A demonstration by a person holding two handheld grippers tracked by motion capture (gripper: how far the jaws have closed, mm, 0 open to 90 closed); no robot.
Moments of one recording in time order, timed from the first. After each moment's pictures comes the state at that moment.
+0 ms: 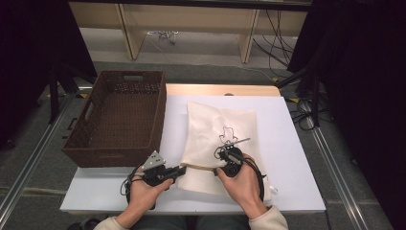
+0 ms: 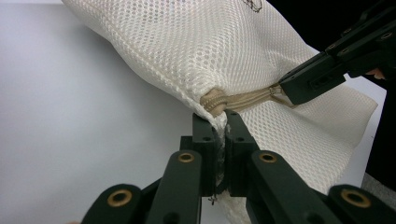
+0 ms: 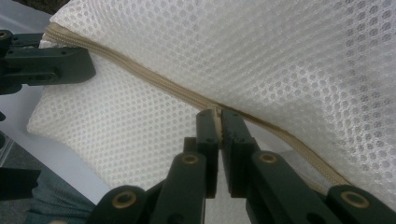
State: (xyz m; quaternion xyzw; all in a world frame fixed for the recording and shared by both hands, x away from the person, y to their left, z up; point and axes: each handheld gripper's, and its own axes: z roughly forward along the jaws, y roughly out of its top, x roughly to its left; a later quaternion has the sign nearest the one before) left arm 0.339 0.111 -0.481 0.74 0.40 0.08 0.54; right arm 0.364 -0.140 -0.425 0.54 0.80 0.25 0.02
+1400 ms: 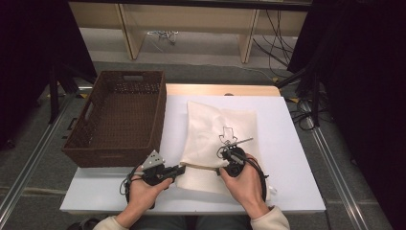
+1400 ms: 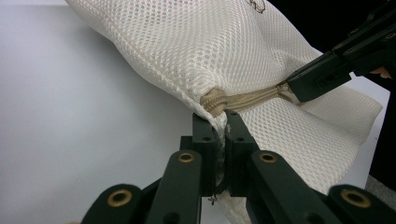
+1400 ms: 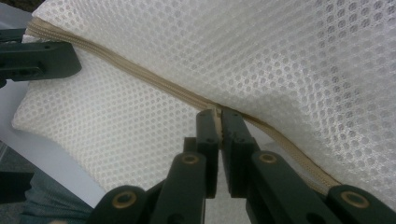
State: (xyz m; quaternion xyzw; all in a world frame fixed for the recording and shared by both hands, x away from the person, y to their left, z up) left arm 0.339 0.108 -0.481 0.71 0.42 0.07 0.55; right arm 0.364 -0.146 -0.424 0.55 0.80 0.25 0.02
